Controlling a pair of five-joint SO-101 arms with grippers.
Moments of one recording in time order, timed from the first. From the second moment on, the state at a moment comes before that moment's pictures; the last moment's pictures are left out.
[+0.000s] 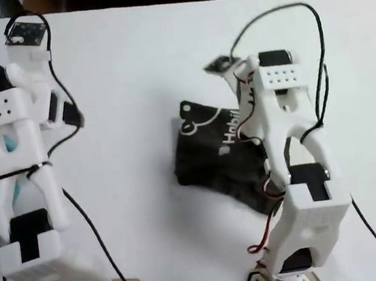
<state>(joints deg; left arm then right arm) -20.3 7.3 -18.8 94.9 -16.0 -3.8 18.5 -5.3 96.4 41.9</state>
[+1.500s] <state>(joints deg) -7.6 8.2 -18.2 90.9 -16.0 5.3 -15.3 27.8 75.7 44.3</state>
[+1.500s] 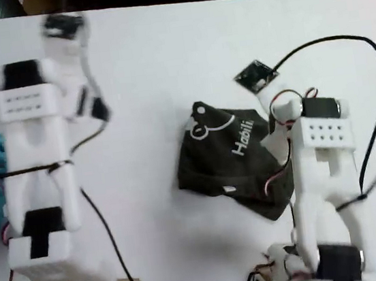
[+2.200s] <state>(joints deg) 24.4 33.6 -37.7 87.1 -11.8 12.8 24.7 4.3 76.8 39.8</state>
